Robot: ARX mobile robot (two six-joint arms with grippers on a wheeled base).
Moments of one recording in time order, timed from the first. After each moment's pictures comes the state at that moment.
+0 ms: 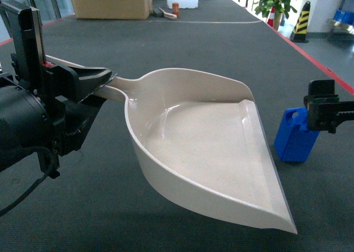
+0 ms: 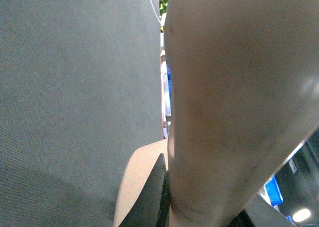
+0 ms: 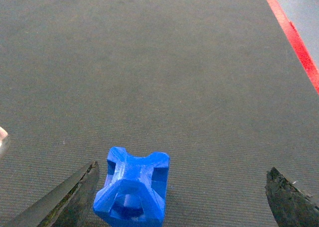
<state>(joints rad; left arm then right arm) -0.30 1.72 0.44 1.28 0.11 -1.31 0.12 1.74 0.73 0.61 0.10 0.00</state>
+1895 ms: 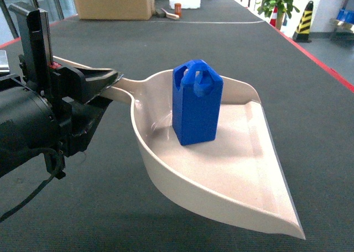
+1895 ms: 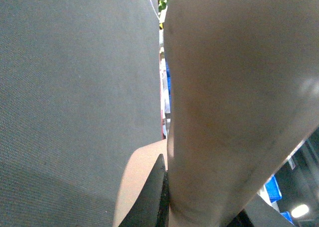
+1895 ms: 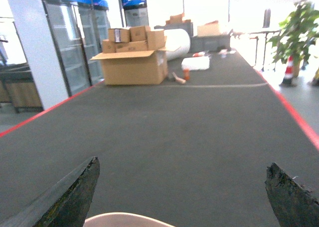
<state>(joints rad) -0.30 1.72 0.44 1.28 0.12 -1.31 0.47 1.22 0.62 0.73 0.27 0.11</state>
